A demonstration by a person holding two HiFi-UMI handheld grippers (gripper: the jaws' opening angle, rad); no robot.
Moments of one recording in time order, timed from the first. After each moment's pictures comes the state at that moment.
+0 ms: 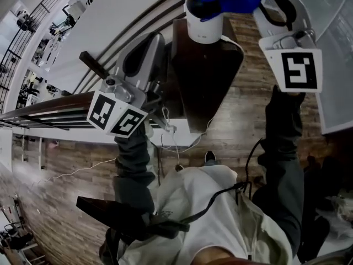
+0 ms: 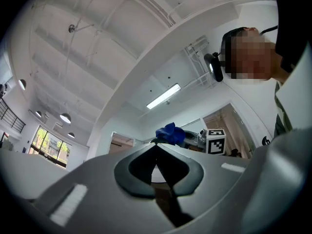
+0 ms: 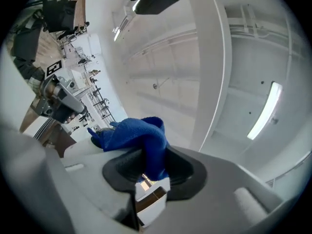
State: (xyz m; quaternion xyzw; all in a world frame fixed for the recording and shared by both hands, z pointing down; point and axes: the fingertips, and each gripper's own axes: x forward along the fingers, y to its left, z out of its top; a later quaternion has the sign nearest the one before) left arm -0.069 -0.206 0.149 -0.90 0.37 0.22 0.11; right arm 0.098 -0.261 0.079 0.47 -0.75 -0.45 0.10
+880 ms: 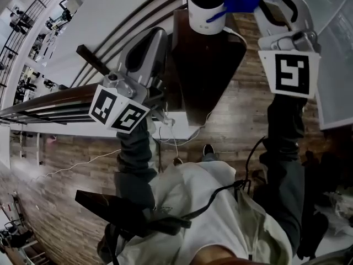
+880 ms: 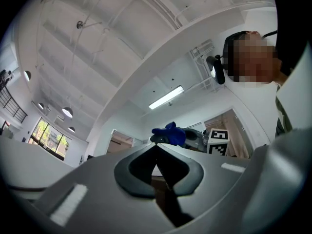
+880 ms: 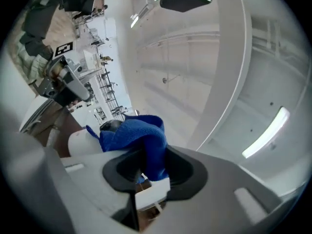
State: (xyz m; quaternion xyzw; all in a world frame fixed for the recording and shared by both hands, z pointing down) left arm -0.070 -0.203 0.163 -0.90 0.36 0.23 0.08; right arm 0.086 -0.249 0.087 0.48 -0.71 -0.50 0.15
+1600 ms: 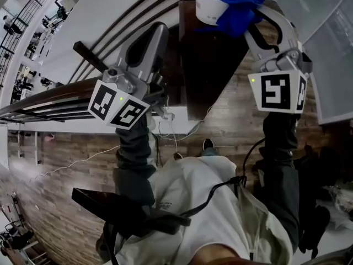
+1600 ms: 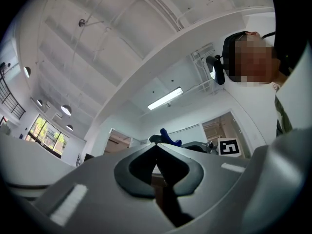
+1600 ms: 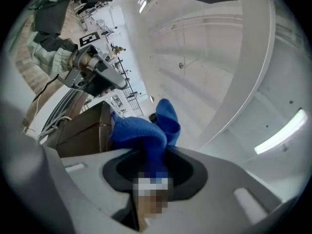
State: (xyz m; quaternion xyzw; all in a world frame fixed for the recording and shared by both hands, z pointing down) left arm -0.081 -0.191 0.167 -0.90 0.35 0.24 0.07; right arm 0.066 -0.226 0.163 0.45 -0.72 -0.47 0.25
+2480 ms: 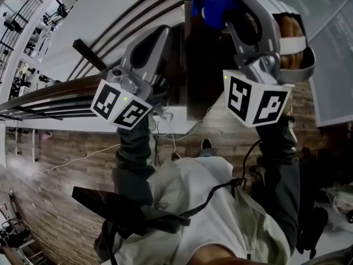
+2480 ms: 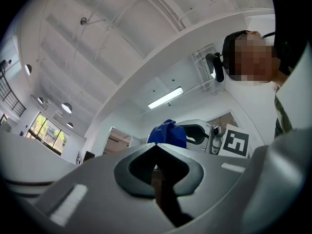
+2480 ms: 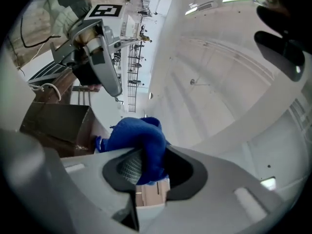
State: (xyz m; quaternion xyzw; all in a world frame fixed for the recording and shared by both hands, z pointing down) left arm -0.085 -0.193 0.185 -0.91 0.35 0.24 0.06; right arm 0.008 -0.206 0.130 0.47 -0.52 -0.64 0.31
